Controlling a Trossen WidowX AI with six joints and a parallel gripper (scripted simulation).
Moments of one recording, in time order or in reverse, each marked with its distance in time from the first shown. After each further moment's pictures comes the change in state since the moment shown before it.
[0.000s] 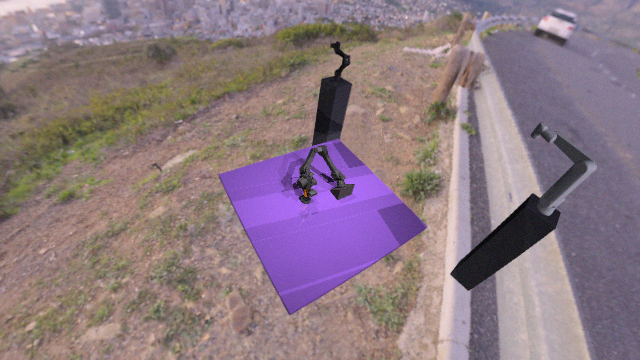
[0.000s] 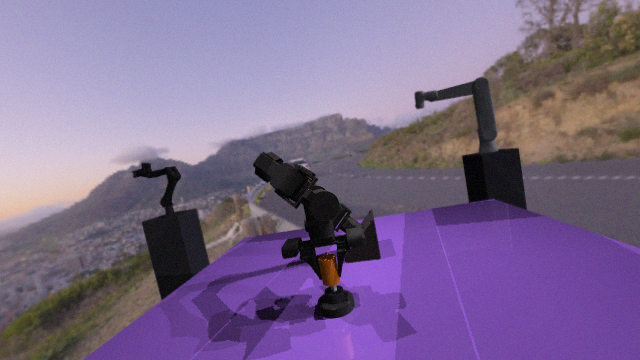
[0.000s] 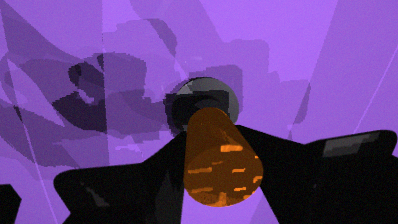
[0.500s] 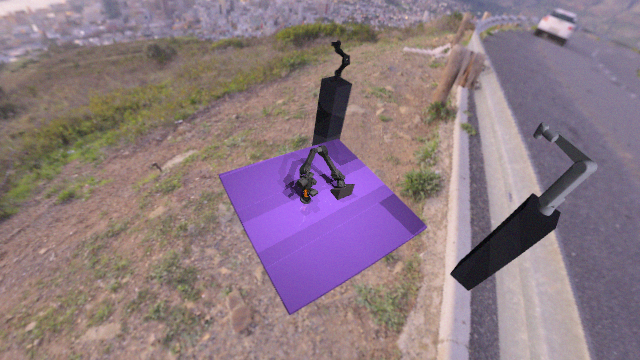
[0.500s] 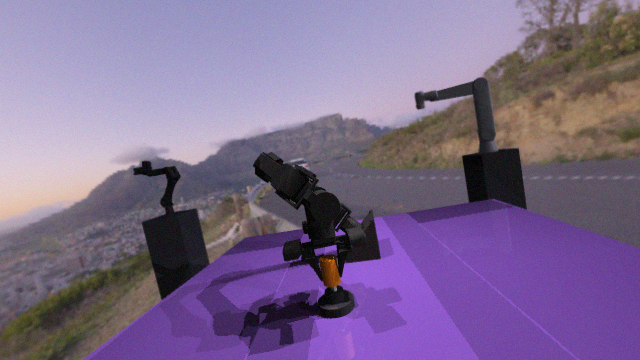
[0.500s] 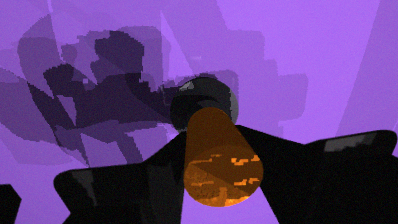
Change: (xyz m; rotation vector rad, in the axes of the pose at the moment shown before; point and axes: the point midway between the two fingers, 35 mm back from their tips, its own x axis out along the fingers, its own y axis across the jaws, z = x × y) arm 0.002 -0.001 0.000 -0.126 0.000 -0.001
